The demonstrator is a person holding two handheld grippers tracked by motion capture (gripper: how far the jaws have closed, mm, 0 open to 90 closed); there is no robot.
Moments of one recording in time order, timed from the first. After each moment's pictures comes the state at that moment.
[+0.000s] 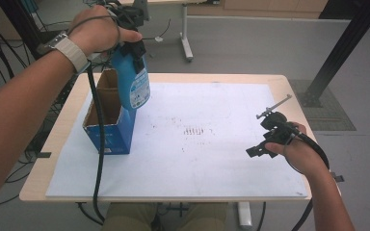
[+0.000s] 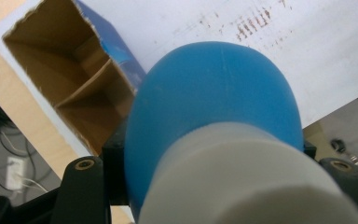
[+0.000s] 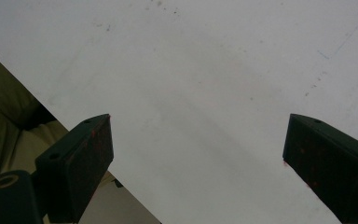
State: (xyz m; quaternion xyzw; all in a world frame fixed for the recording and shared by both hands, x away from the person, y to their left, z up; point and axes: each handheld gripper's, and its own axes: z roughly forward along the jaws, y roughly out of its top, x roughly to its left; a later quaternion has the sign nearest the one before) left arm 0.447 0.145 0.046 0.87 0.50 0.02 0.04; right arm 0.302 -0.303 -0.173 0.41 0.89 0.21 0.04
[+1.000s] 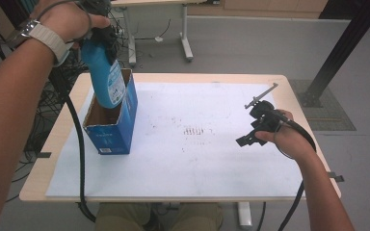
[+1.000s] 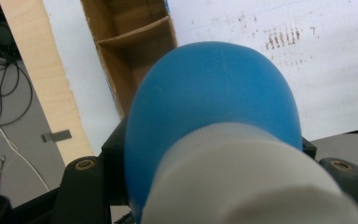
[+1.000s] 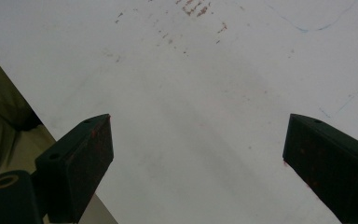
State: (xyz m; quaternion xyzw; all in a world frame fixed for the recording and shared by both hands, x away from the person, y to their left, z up) left arm 0.440 0.205 0.062 0.78 0.63 0.01 0.04; right arm 0.335 -0.288 -0.171 0.36 0.90 0.23 0.04
